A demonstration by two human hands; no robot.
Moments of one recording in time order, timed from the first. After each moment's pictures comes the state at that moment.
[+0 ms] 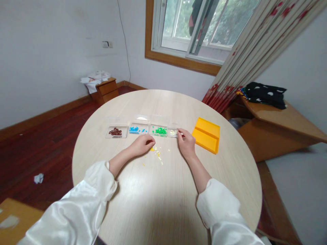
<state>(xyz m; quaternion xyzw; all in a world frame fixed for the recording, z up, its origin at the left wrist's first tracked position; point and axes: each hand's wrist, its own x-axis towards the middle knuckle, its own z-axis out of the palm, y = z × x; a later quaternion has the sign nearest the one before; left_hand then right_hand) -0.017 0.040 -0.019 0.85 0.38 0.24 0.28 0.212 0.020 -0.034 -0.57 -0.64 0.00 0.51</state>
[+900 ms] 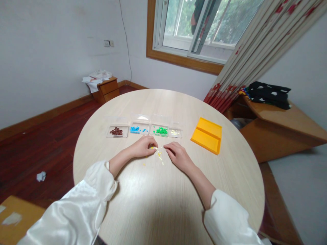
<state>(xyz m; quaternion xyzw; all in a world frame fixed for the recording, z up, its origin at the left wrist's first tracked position) -0.018 0.035 -0.013 0.89 0.30 0.21 0.27 0.189 -0.025 -0.032 -0.47 -0.80 0.13 0.34</state>
